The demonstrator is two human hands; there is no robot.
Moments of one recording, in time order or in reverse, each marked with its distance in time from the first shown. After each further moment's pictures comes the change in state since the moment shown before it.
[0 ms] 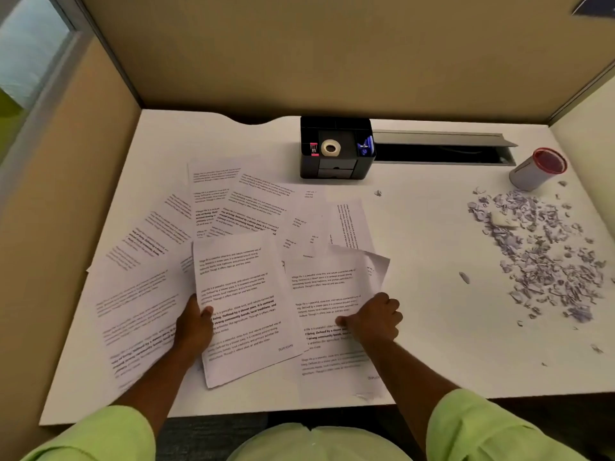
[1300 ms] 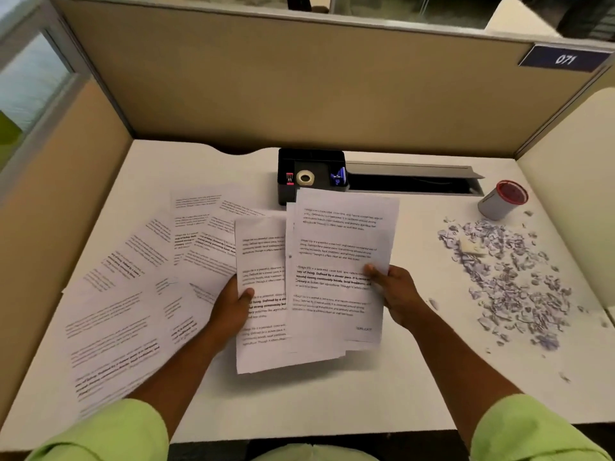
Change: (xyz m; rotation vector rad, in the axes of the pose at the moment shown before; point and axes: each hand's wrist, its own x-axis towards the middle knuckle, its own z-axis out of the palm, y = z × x) left_hand -0.043 0.128 0.057 -0.239 -0.180 0.233; right_hand 0.069 0.012 -0.144 1.040 -0.386 -0.391
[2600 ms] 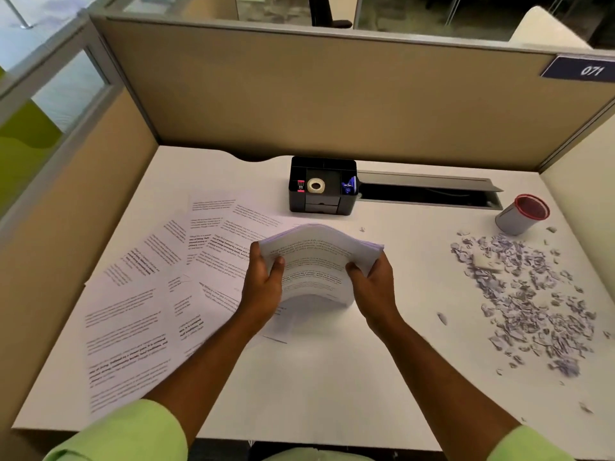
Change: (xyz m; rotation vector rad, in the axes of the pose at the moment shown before) left_hand -0.023 0.080 0.037 -0.261 0.140 0.315; right_hand -0.027 -0.026 0.064 -0.168 0.058 -0.435
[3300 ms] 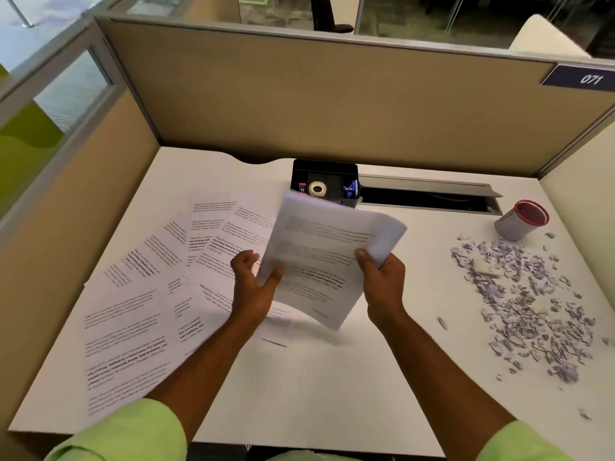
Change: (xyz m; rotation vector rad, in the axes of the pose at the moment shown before) left_hand 0.007 -0.021 -0.015 0.073 0.089 -0.130; right_hand 0.017 -0.002 0.000 0.158 0.175 0.139
